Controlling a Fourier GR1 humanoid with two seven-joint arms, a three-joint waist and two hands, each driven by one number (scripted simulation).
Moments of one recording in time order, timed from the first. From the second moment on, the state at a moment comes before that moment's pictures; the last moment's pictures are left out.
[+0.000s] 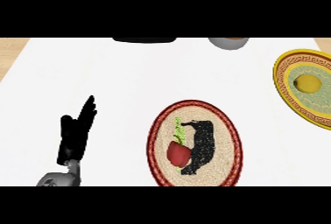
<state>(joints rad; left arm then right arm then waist) -0.05 0.10 -0.05 -1.45 -0.08 0.15 0.21 -0.73 -0.79 -0.80 -0.19 0.48 0.39 -0.67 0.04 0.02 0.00</state>
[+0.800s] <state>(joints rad) -0.06 0.11 -0.02 -1.46 -0.07 0.13 0.22 -0.70 -0.77 -0.75 -0.19 0.49 0.26 -0.66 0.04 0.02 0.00</state>
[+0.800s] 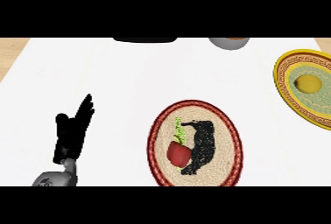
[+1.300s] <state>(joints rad) -0.07 0.11 -0.02 -1.46 -0.08 0.13 0.23 -0.66 -0.79 -0.74 -0.18 0.48 0.20 -0.66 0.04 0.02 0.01</state>
